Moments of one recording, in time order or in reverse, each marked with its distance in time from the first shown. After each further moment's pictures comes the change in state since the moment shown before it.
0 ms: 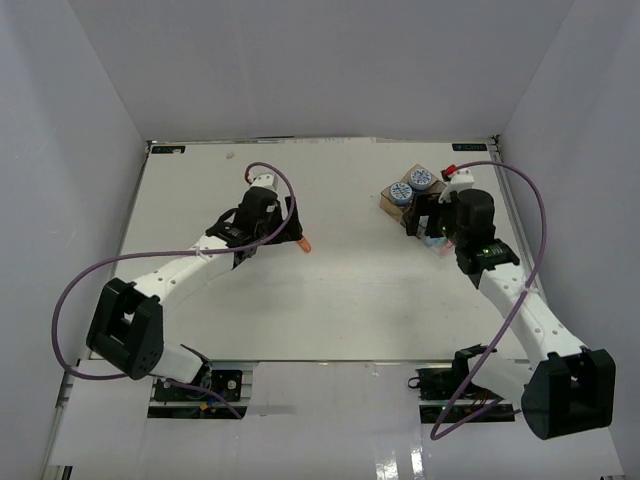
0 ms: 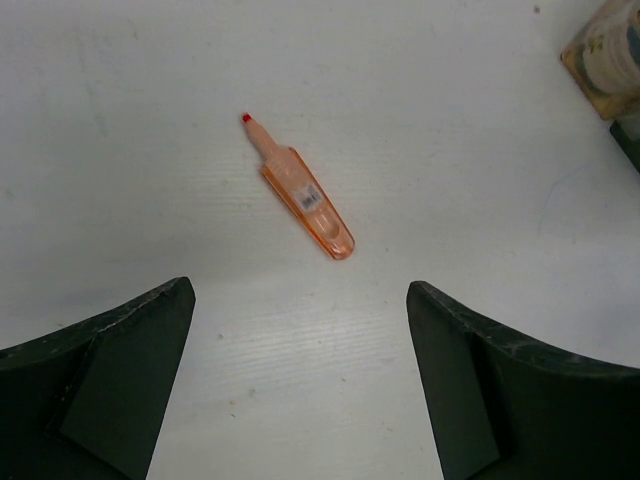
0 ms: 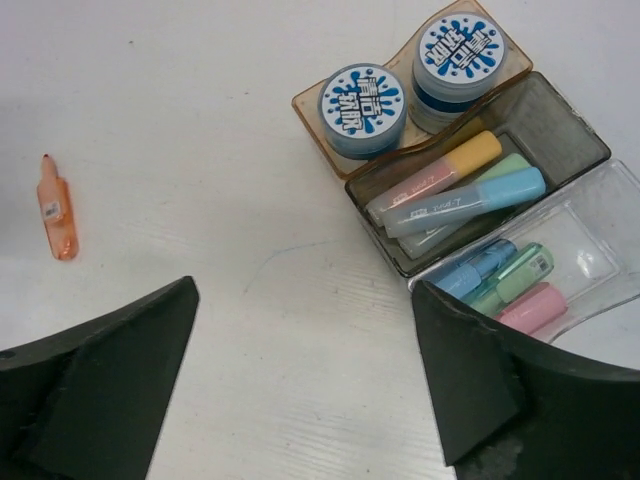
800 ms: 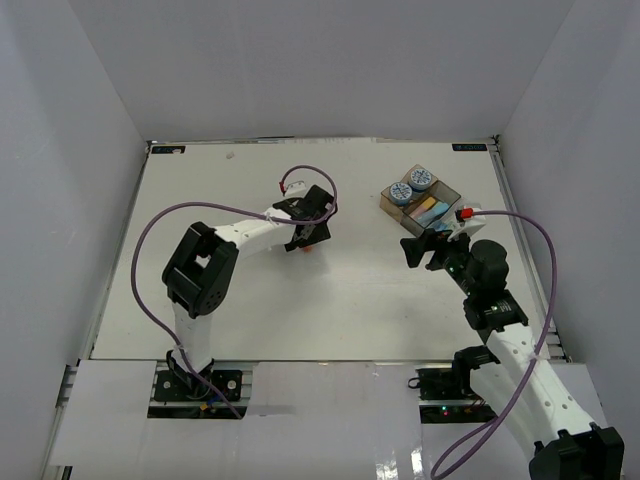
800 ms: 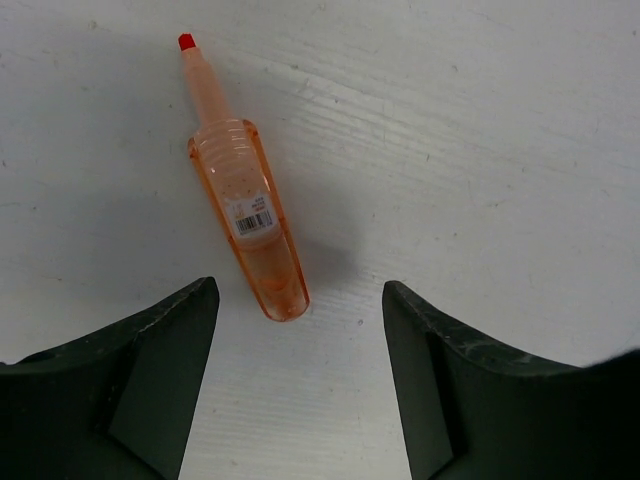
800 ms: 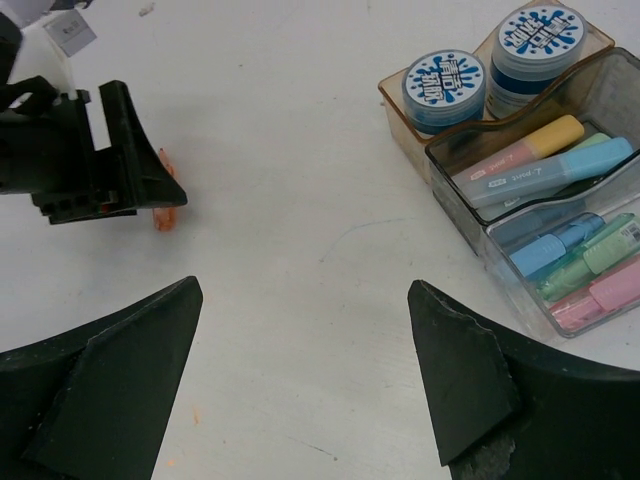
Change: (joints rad) left arm -0.175 0.528 0.392 -0.298 -0.240 -0.408; right arm 0.022 -0.451 -0.388 0.164 -0.115 0.121
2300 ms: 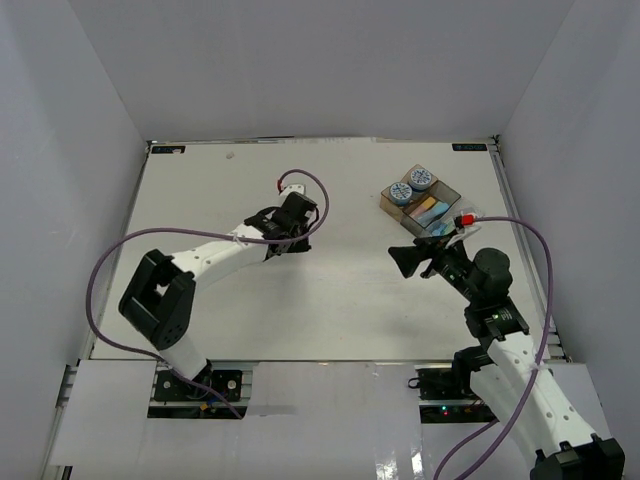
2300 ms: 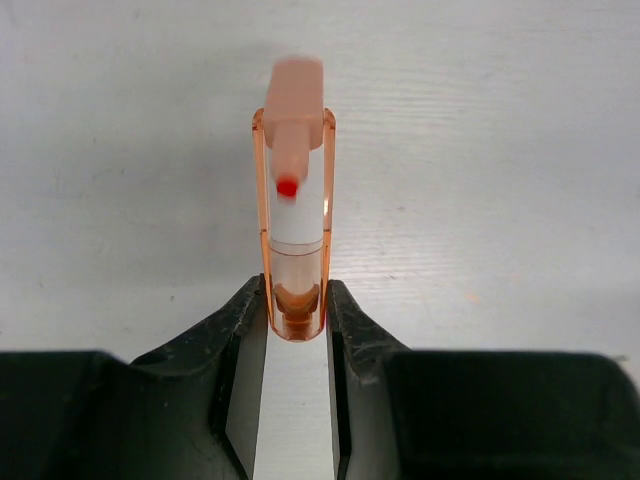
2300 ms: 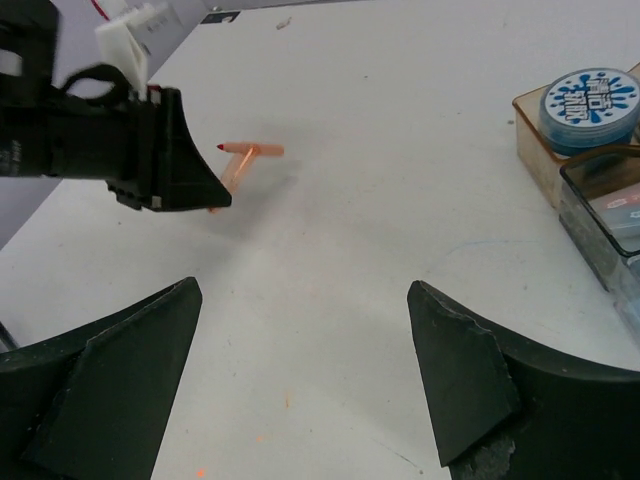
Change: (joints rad) left arm -0.008 -0.231 -0.201 0.046 0.046 0.232; right arm 0.024 -0.103 -0.050 0.072 -0.184 0.115
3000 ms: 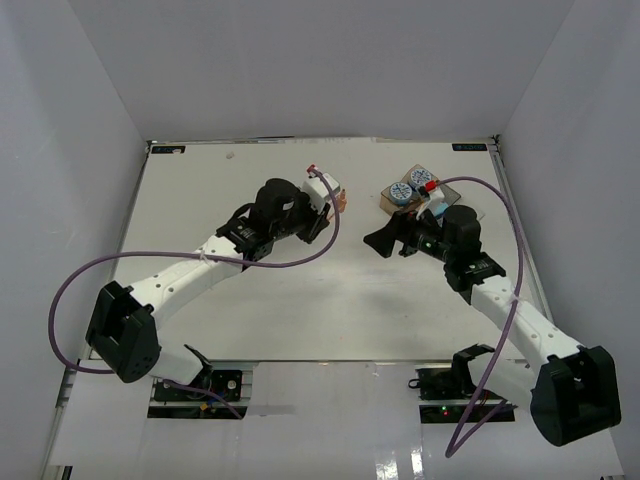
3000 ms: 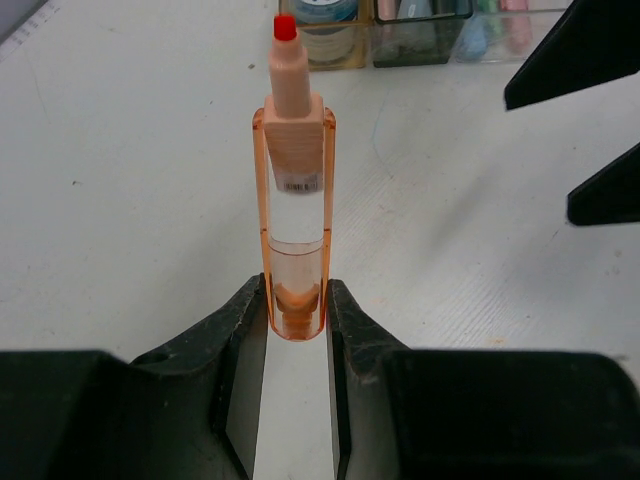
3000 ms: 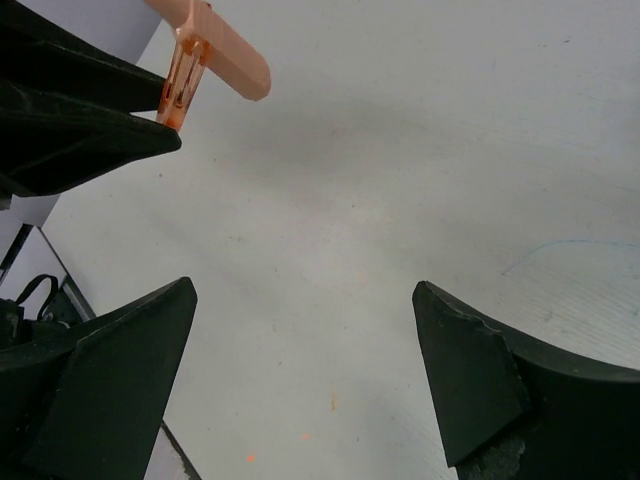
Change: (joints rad) left arm -0.003 -0.288 -0.071 0.344 0.471 0.788; right arm 0.052 0.464 0.245 0.000 -0.136 0.040
